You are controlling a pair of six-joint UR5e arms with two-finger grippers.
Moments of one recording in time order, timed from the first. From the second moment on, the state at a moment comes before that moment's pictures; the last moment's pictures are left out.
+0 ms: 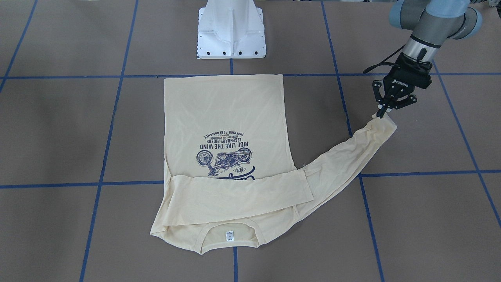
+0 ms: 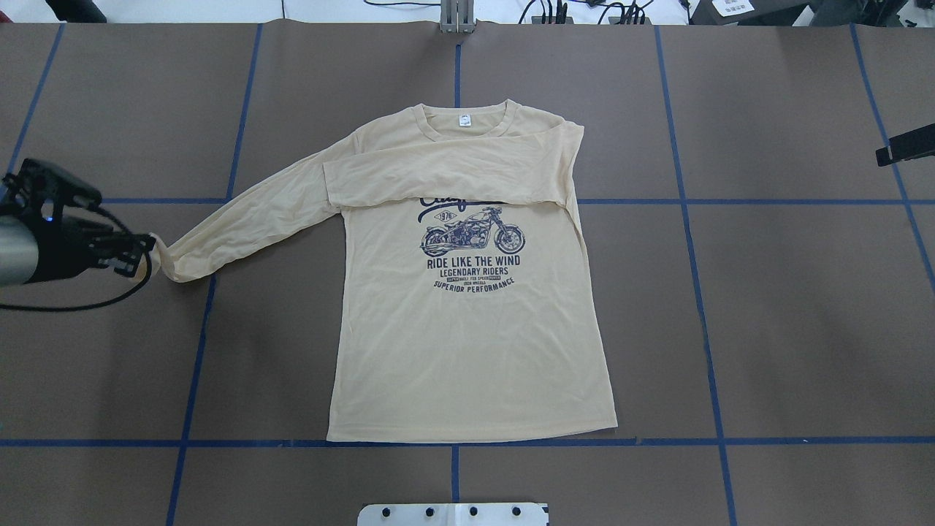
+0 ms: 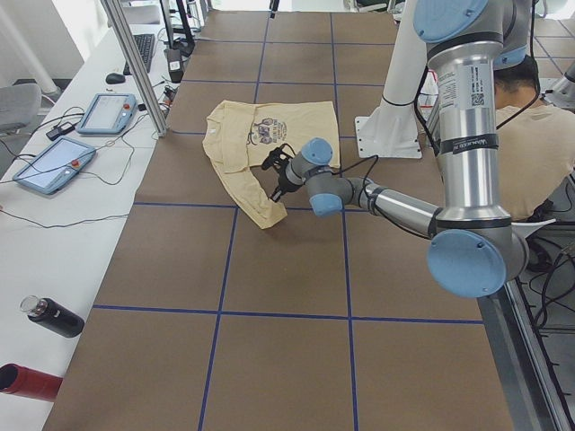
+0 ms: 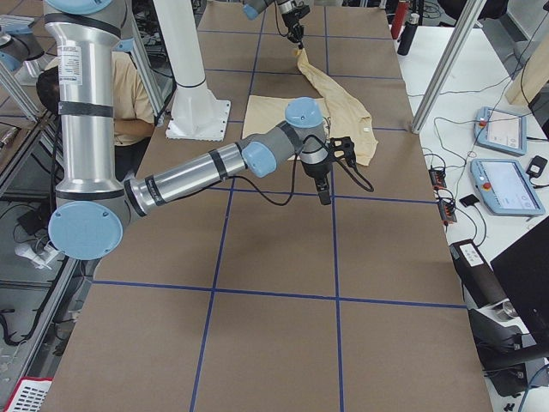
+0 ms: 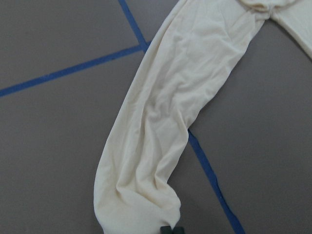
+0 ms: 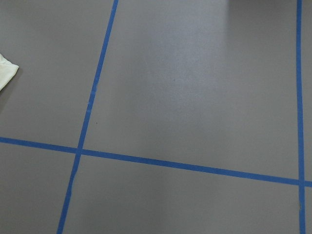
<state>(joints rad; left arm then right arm) -0.79 -1.55 -1.93 -2.30 -1.77 -0.56 1.27 -1.59 2.00 -1.34 2.19 0.50</state>
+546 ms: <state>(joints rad) -0.83 -2.15 -1.88 -1.71 -1.78 -0.50 1.27 -1.59 2.00 -1.34 2.19 0.50</state>
